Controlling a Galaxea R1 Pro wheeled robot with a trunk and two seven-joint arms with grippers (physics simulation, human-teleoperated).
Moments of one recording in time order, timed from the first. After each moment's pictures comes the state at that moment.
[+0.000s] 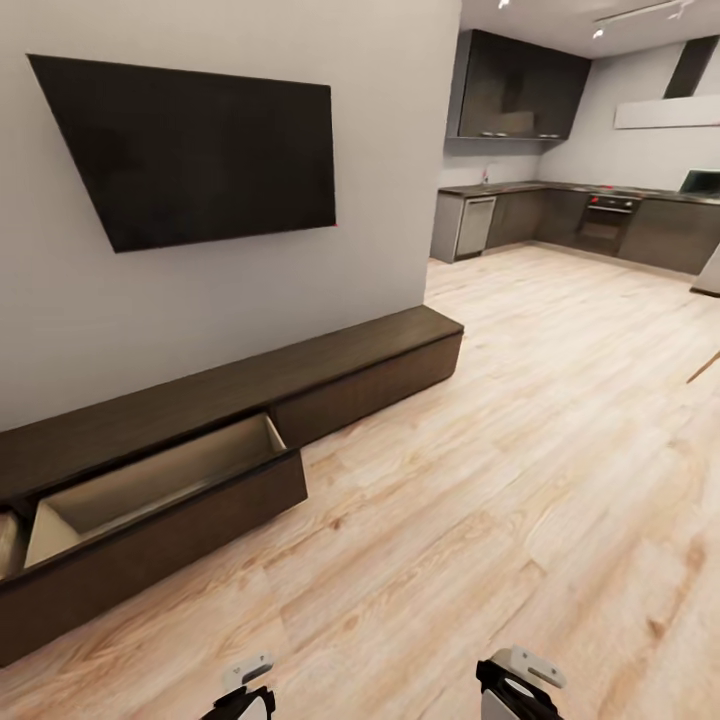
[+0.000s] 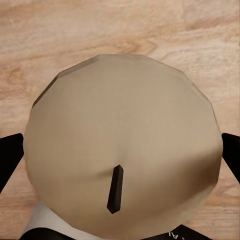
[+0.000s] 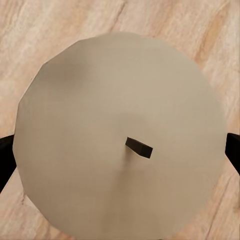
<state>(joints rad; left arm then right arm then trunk) -0.46 -0.10 -0.25 -0.26 0.63 0.12 0.48 -0.51 0.01 0.56 -0.19 -0.93 -0.12 -0.49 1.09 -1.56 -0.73</state>
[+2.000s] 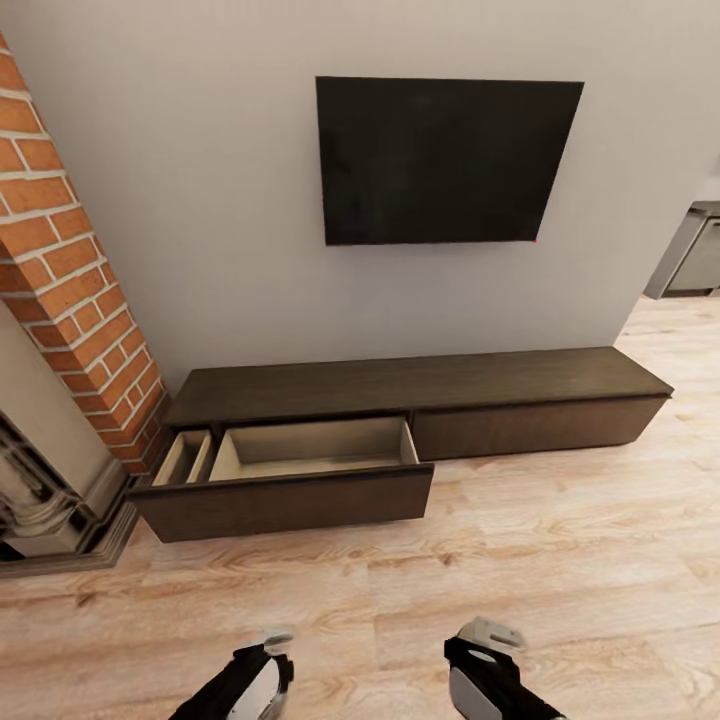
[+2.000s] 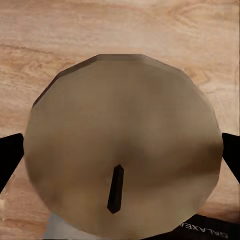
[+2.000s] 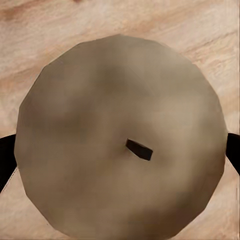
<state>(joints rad) -0.46 -0.08 -0.40 -0.48 0.63 0.37 0.49 -0.50 0.02 0.71 -0.40 -0.91 0.04 -0.61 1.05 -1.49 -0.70</state>
